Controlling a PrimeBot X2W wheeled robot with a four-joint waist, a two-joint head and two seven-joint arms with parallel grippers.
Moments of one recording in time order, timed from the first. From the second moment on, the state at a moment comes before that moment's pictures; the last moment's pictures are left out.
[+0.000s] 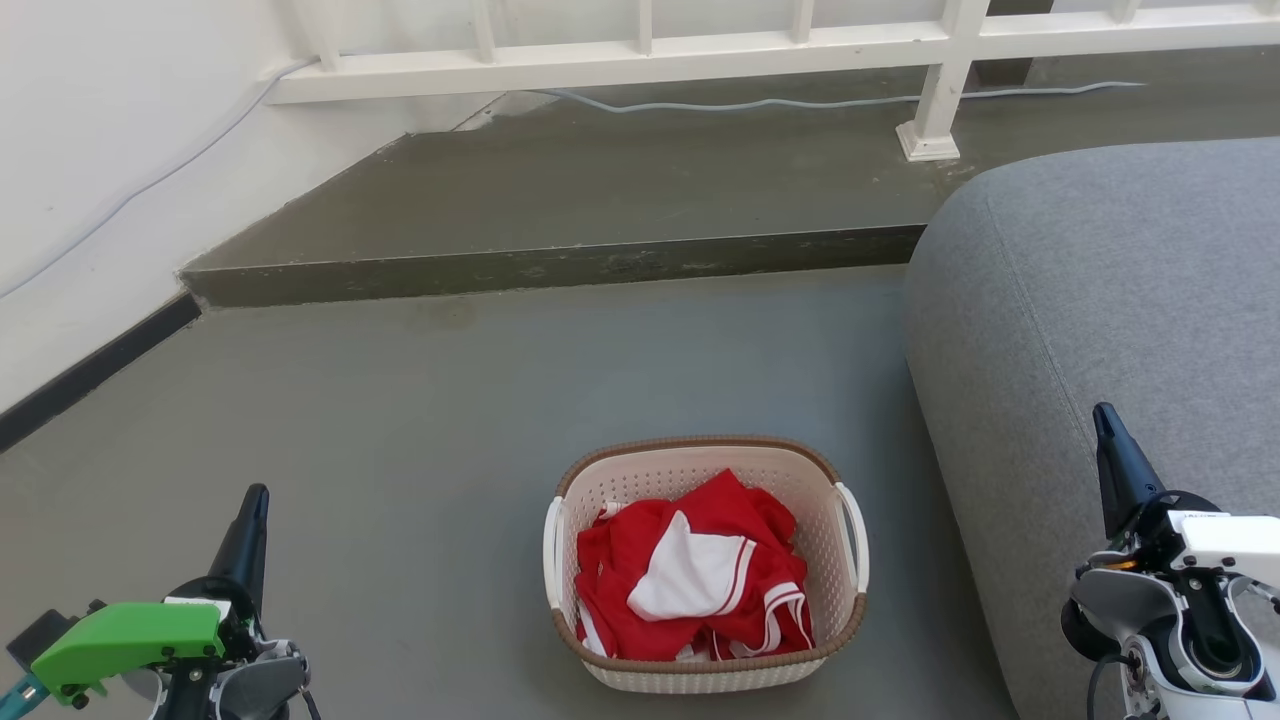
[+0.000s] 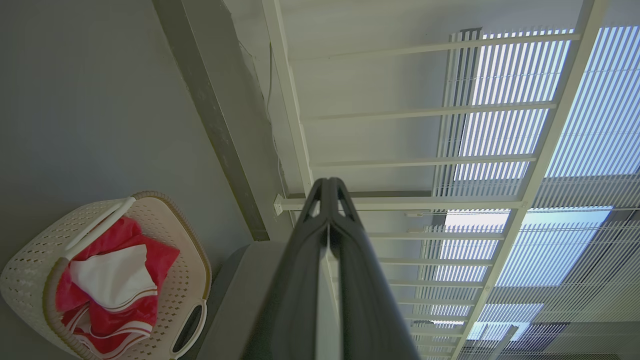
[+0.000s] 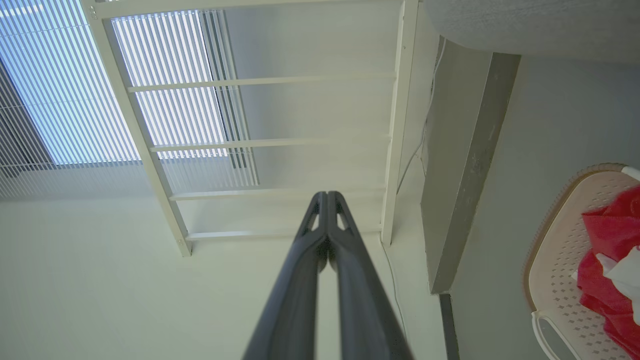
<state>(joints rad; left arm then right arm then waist) -0.06 0.04 0.08 0.28 -1.60 -0.12 0.11 -0.06 -0.04 -0.13 0.28 1.60 0.11 0.11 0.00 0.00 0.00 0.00</state>
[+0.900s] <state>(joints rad) -0.06 0.04 0.08 0.28 -1.60 -0.12 0.11 -0.06 -0.04 -0.13 0.28 1.60 0.11 0.11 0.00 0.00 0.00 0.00</state>
